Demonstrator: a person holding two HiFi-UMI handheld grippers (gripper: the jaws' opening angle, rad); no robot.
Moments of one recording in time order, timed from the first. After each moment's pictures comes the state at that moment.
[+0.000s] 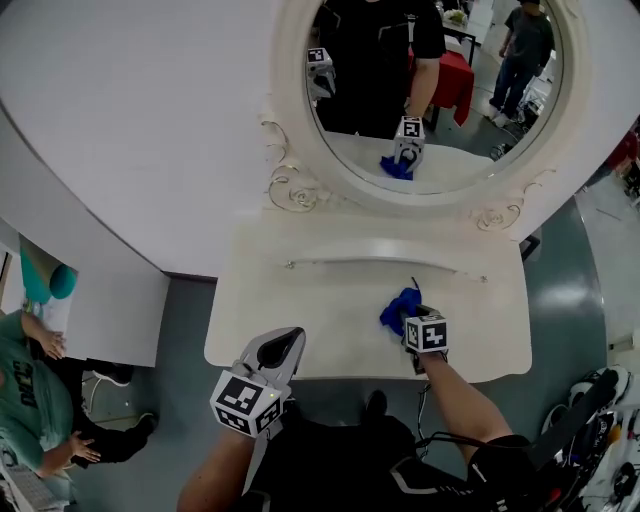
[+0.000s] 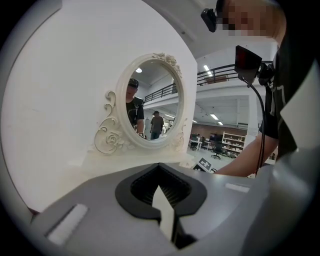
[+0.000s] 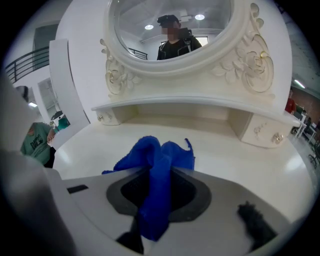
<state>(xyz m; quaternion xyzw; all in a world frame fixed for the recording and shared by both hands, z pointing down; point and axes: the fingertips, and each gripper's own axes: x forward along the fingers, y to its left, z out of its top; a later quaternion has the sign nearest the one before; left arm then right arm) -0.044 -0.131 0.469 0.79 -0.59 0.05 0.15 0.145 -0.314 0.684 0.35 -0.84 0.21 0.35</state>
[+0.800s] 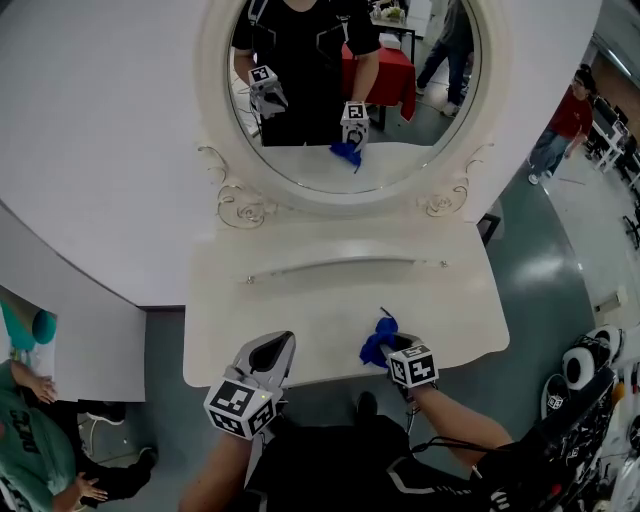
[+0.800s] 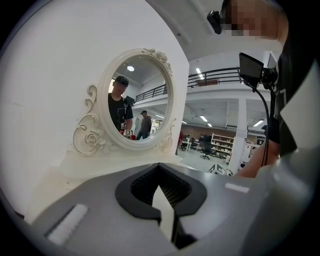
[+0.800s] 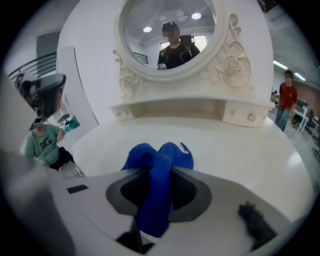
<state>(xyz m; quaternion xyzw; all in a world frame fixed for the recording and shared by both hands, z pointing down) 0.006 -0.151 0.465 0.83 -0.54 0.04 0.15 0.203 -0.228 0.672 0.33 -0.85 0.23 0.34</state>
